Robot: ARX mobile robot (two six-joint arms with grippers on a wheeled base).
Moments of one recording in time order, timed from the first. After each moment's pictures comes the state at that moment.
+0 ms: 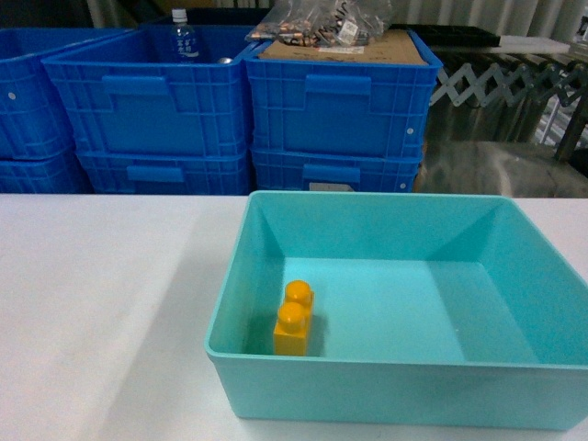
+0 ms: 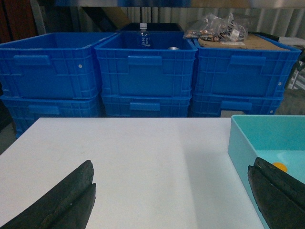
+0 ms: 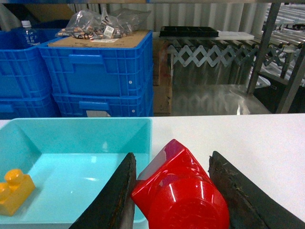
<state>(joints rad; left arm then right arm) 0.00 0.01 0.02 0.00 0.00 0.00 0.00 0.39 0.01 0.38 0.00 0.00</state>
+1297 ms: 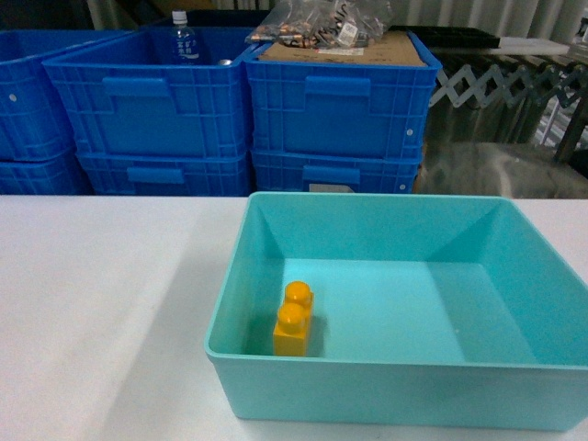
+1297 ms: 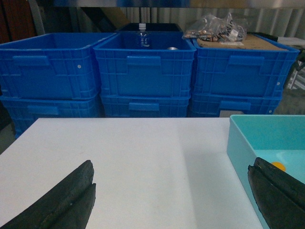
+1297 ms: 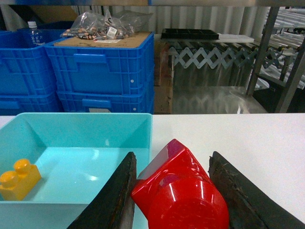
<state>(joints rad) 0.00 0.01 0.02 0.00 0.00 0.00 0.00 0.00 0.01 -0.01 0.00 0.00</state>
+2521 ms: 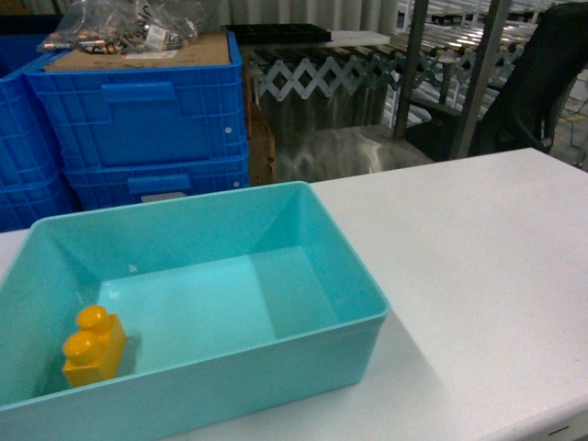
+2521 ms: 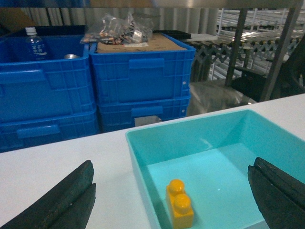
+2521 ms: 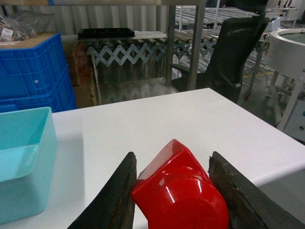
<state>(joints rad) 0.00 0.01 0.02 0.00 0.00 0.00 0.00 0.00 0.01 0.00 0.00 0.00</state>
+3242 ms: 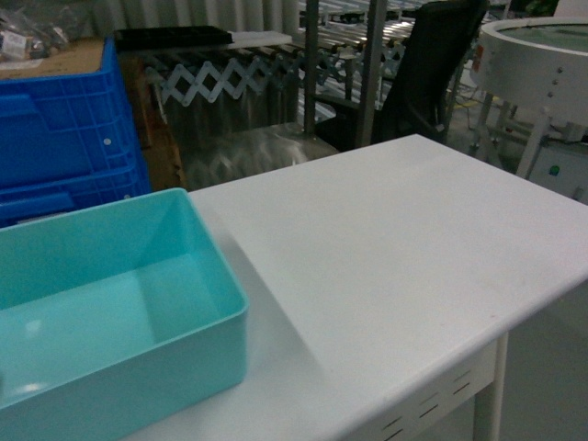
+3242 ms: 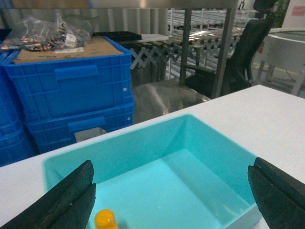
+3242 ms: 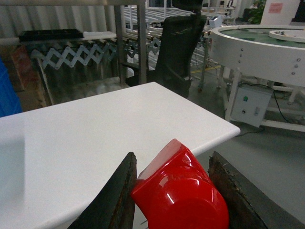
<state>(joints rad) 0.00 0.01 0.02 0.00 0.00 0.00 0.00 0.00 0.01 0.00 0.00 0.00</state>
